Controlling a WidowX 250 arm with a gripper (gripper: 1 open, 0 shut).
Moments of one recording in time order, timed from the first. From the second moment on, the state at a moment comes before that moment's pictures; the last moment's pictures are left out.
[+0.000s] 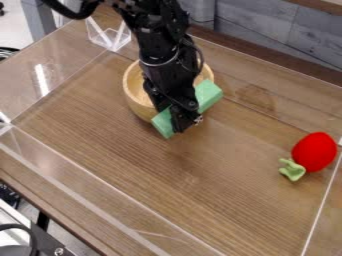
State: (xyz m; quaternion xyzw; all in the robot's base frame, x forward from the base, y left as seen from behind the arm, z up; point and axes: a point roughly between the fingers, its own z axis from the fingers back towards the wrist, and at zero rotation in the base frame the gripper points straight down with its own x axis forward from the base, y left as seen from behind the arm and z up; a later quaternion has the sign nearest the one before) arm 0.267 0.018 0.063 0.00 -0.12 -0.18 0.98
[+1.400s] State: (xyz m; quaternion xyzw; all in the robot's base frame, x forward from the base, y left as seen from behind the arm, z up) arm 0.284 0.031 0.098 0.01 -0.11 -0.17 0.98
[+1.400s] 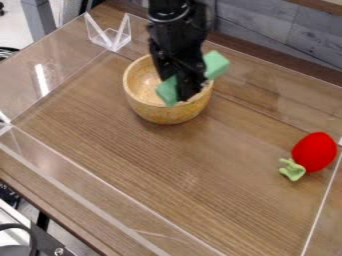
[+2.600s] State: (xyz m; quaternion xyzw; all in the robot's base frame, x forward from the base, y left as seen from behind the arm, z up) arm 0.296 0.031 0.106 -0.01 -0.12 -0.26 0.96
